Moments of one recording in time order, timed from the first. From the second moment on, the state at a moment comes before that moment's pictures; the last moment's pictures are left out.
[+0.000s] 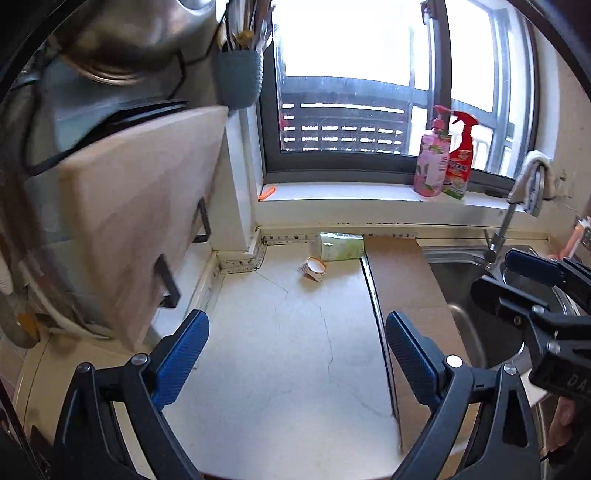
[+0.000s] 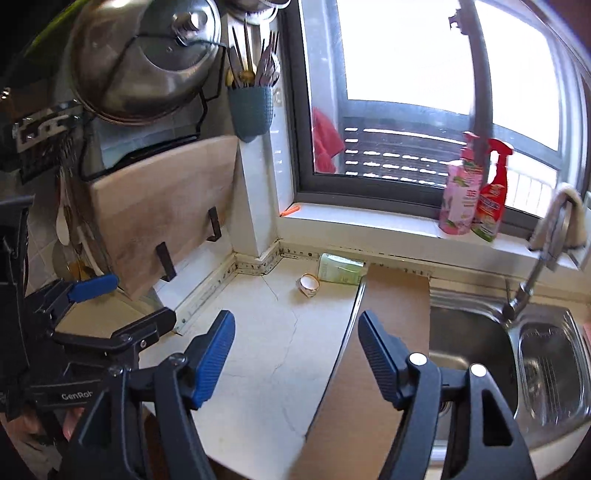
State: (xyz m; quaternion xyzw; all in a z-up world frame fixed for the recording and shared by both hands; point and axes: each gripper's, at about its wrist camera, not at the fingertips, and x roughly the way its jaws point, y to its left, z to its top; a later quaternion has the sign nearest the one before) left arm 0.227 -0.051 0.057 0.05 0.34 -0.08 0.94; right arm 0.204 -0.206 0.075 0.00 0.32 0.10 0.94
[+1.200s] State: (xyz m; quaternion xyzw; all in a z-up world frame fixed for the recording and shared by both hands) left arm 0.572 -0.124 -0.165 -0.03 0.58 -0.05 0.82; right arm 0.600 -0.276 -0.120 0.09 0.50 0.20 0.84
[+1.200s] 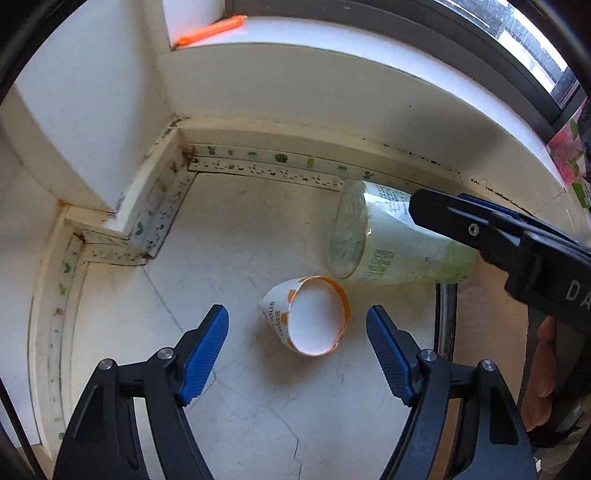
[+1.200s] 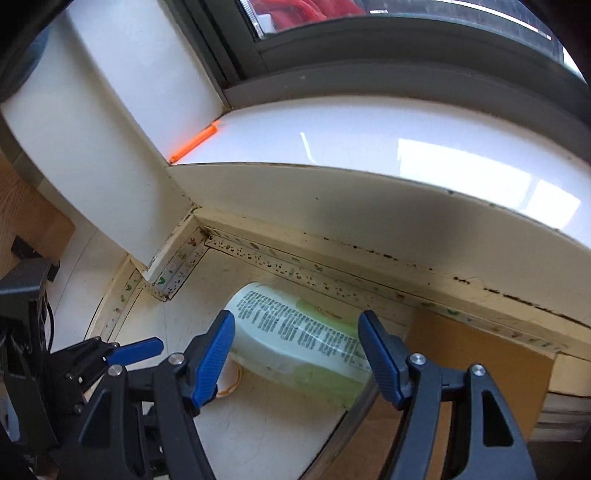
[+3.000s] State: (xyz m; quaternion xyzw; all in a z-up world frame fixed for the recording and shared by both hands) left arm 0.445 -0.086 -0.084 0.01 0.48 -0.06 0.88; right arm 0.456 -0.238 -0.083 0.06 0.47 0.23 0.85
